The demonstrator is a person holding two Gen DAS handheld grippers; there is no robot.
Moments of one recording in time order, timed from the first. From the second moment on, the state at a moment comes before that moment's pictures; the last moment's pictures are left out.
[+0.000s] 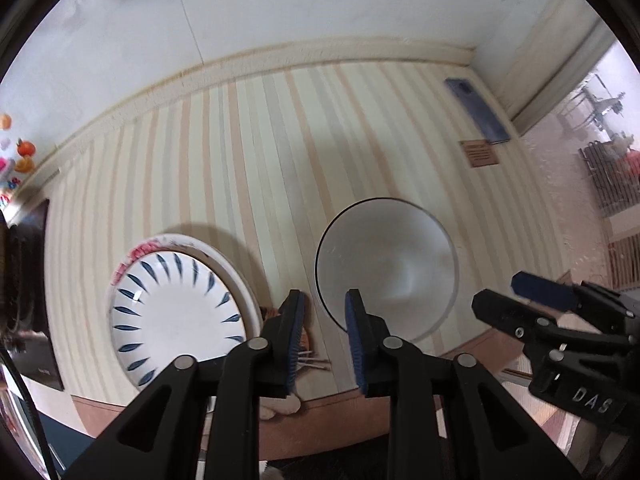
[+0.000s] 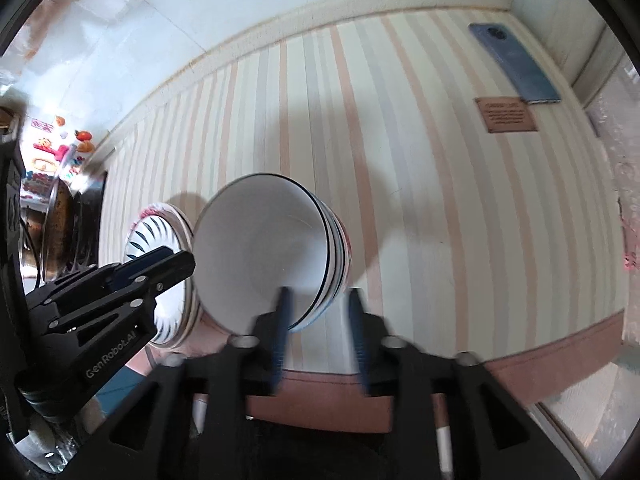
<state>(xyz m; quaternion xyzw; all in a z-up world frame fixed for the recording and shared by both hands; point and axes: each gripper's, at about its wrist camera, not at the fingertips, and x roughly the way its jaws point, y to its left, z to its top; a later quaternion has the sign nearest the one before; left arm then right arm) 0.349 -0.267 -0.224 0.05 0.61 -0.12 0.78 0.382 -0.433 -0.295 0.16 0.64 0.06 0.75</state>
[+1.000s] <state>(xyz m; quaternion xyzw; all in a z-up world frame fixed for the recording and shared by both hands) 0.311 -0.254 -0.121 -0.01 0.55 -0.22 0.81 0.273 -0.435 -0.119 0.16 0.50 0.02 0.85</state>
